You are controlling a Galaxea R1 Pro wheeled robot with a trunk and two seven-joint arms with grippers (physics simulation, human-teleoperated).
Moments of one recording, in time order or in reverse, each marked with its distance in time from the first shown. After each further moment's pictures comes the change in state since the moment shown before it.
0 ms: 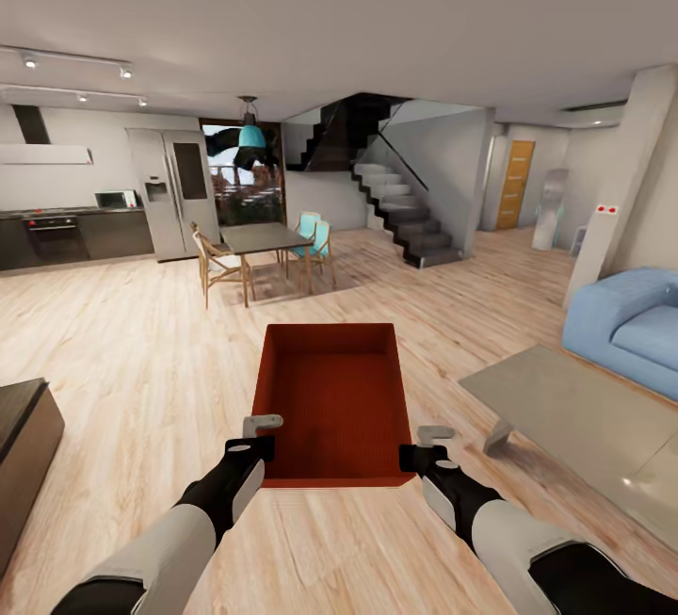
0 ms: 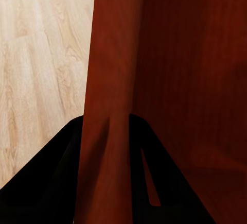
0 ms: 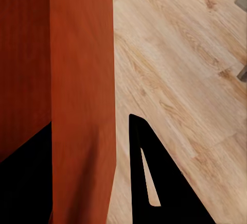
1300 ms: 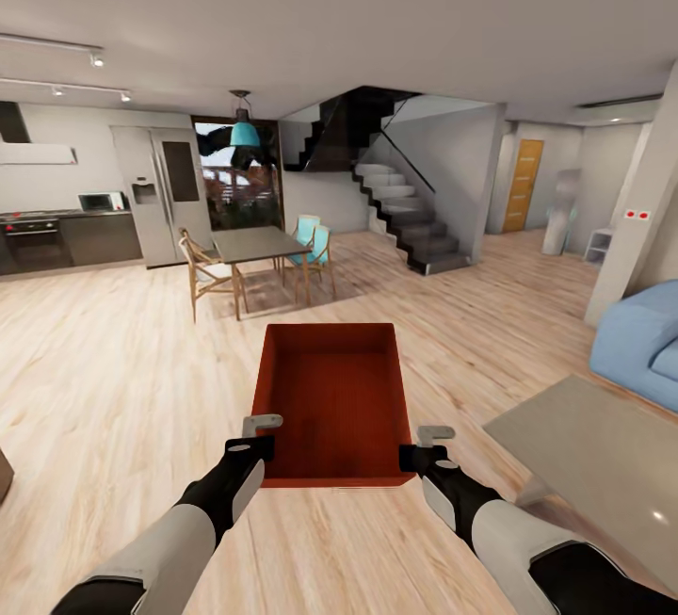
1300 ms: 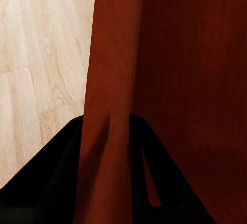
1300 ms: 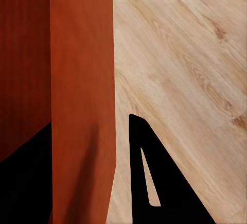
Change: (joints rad) left arm 0.000 0.000 -0.001 -0.002 0.003 0.000 0.001; right arm 0.000 0.001 -0.002 0.000 0.001 -0.001 -0.001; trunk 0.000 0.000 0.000
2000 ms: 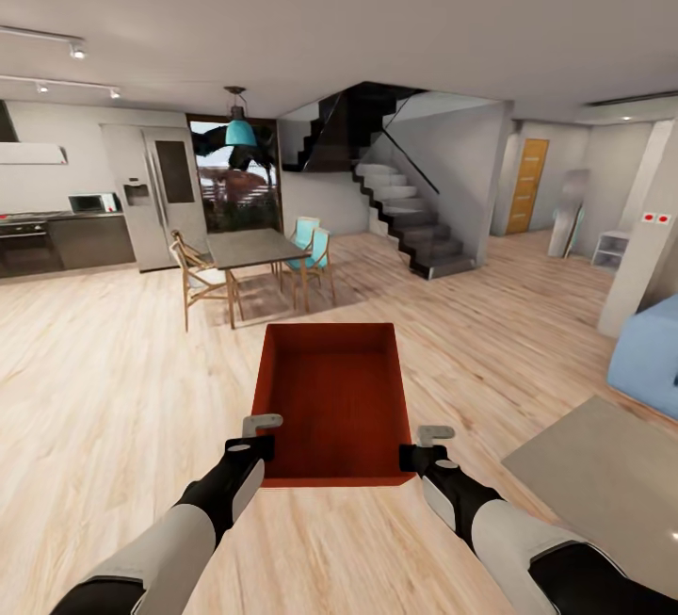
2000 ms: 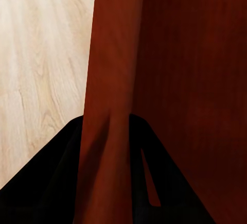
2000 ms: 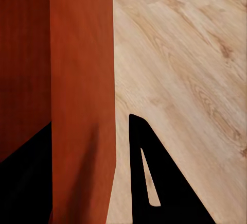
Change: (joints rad) left arm 0.000 0.000 0.001 -0.001 -0.001 0.001 0.000; right arm 0.000 0.000 0.000 -0.001 0.000 0.000 0.000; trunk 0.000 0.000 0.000
